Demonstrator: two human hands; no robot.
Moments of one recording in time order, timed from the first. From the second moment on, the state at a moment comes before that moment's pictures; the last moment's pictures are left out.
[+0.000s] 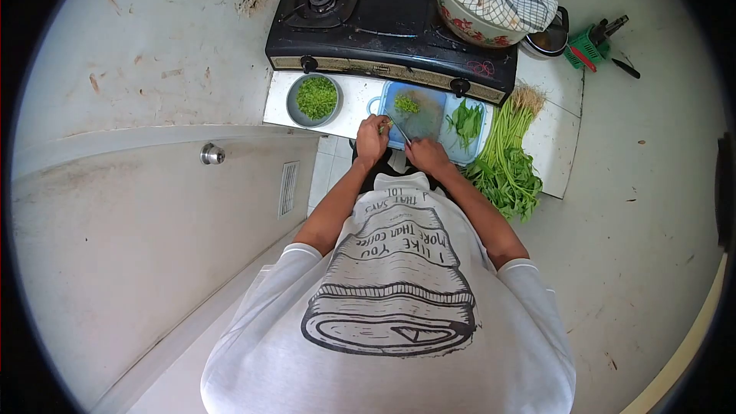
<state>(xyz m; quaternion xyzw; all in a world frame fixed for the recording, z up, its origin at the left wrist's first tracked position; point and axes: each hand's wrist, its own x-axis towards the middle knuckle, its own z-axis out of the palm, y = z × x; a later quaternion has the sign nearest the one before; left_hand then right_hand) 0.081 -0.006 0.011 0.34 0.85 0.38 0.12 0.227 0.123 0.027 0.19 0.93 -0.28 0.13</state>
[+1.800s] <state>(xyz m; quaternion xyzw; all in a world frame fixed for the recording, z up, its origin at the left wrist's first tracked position) 0.075 -0.007 0.008 0.32 0.84 0.40 0.15 0.227 0.115 0.027 0.20 0.93 -0.29 0.12</state>
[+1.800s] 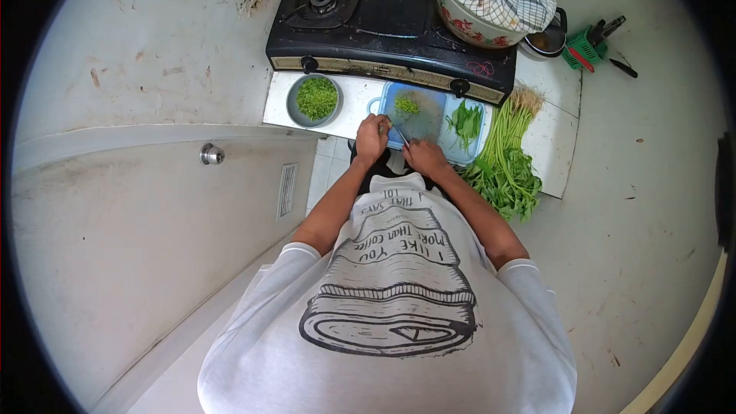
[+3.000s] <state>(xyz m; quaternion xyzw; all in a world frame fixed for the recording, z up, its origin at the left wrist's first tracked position) 0.076 -0.010 0.015 0.34 0.85 0.38 0.14 0.218 0.120 0.013 0.22 0.93 -0.26 0.12</state>
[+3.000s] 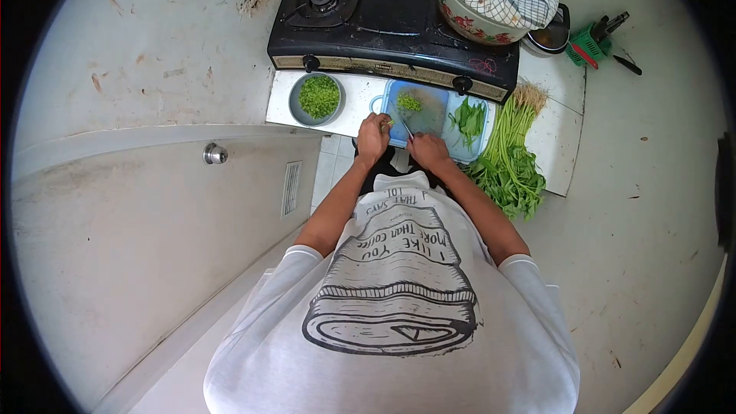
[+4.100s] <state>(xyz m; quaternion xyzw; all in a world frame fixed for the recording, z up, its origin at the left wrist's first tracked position) 0.076 -0.012 0.004 0.31 0.84 0.41 0.15 0.201 0.112 0.015 0.18 0.93 -0.28 0.16</state>
